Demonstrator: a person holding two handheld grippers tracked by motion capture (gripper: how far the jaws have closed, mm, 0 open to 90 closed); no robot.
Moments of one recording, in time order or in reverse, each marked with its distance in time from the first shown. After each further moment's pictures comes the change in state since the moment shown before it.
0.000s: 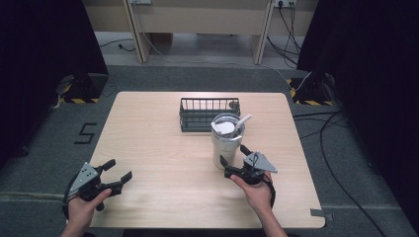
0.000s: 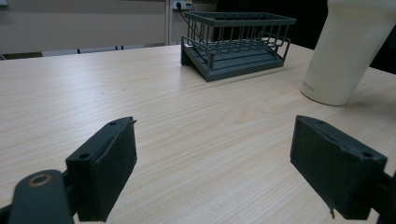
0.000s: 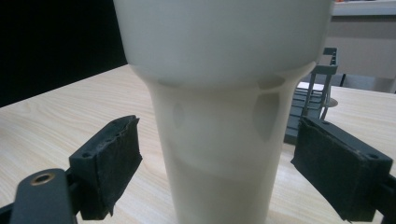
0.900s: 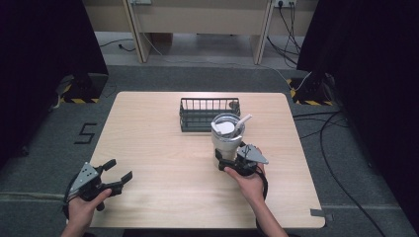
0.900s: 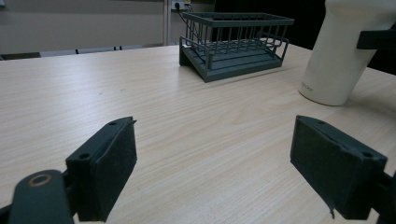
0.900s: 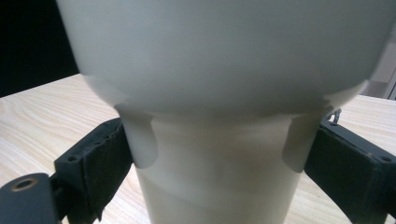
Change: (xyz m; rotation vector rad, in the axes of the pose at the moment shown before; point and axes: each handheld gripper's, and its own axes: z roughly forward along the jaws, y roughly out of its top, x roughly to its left) left arm 0.000 0.000 0.001 -0.001 -0.006 -0.001; right arm -0.002 0.002 0.032 0.009 -0.020 -0.024
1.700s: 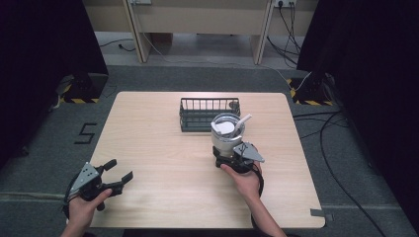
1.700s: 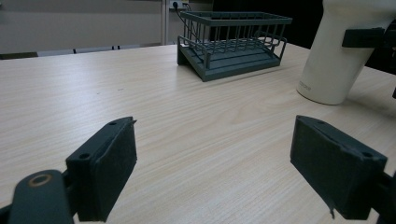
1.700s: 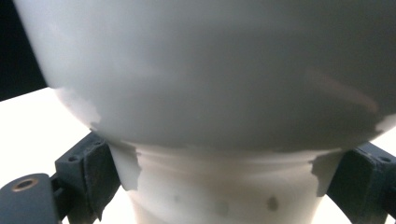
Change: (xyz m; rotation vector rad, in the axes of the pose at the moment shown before) left arm 0.000 0.000 0.001 0.003 -0.007 0.003; right arm 0.003 -0.001 0.013 -0.024 -0.018 0.001
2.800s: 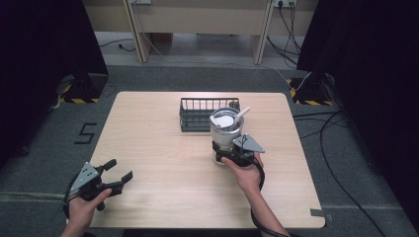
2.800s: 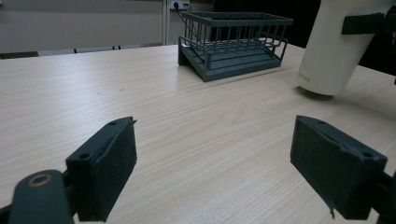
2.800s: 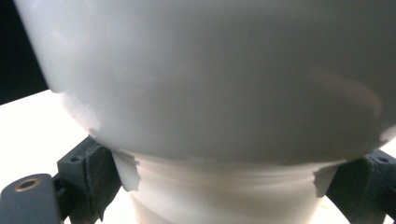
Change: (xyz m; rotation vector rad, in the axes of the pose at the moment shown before) left arm 0.001 0.000 0.000 -0.001 0.003 -0.009; right arm -0.007 0.024 0.007 0.032 0.032 -0.013
